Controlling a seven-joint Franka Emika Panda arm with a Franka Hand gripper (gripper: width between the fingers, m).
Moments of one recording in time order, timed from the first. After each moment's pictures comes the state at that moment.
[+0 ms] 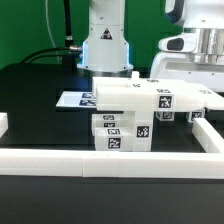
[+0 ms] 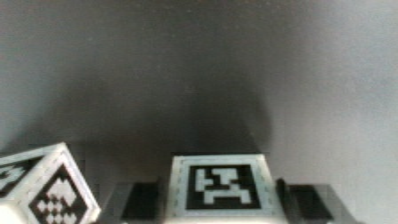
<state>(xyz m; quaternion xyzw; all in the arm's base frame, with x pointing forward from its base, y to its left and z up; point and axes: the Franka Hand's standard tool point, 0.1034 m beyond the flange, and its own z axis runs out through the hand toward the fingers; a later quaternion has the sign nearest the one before) 0.441 0.170 0.015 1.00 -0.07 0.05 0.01</state>
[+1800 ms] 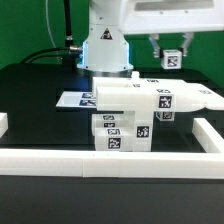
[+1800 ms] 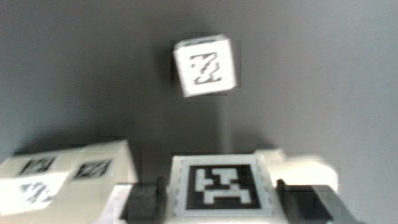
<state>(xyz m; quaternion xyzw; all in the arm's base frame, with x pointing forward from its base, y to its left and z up) 0.474 0.077 0.140 1.00 -0.01 0.04 -0.03</state>
